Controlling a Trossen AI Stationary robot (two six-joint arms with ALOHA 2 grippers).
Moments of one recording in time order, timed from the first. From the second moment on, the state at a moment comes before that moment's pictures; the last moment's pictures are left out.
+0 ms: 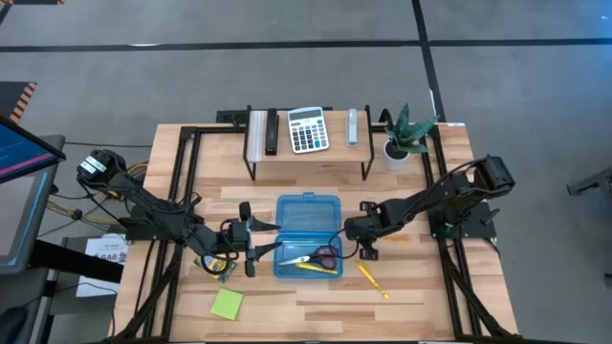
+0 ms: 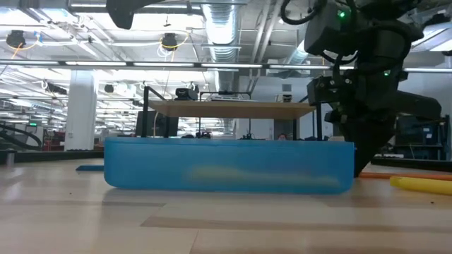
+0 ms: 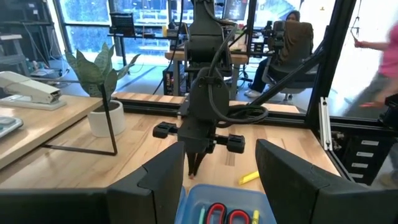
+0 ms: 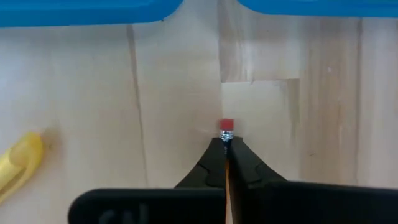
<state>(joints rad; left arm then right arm) -0.56 1.26 0.59 0.60 -0.71 -0.11 0.20 1.62 0.82 -0.54 0.14 0.24</state>
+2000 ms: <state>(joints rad) -0.56 1.26 0.59 0.58 -0.71 -0.14 0.20 1.63 0.75 -0.38 0.09 0.21</state>
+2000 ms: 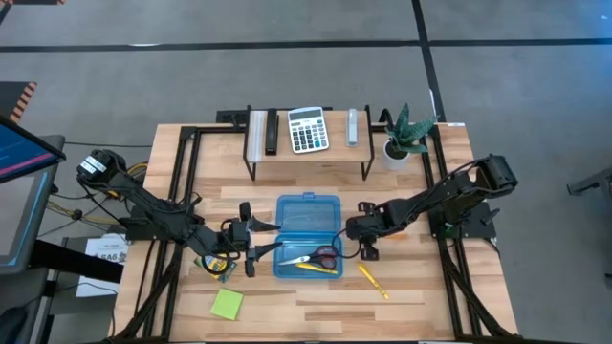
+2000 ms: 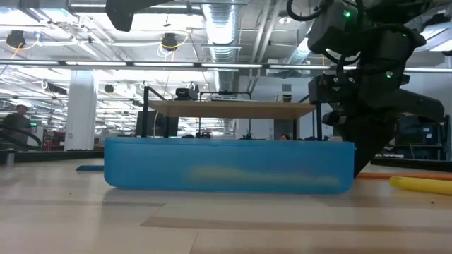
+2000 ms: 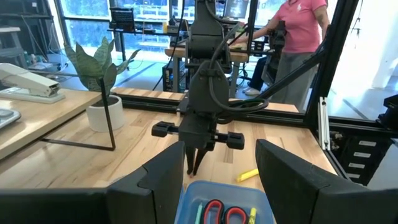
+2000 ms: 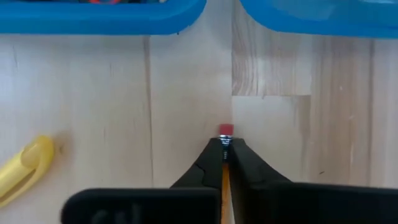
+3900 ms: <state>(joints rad) -0.55 1.26 0.59 0.56 -0.71 -0.17 0.21 1.30 0.68 -0.25 0.03 0.19</state>
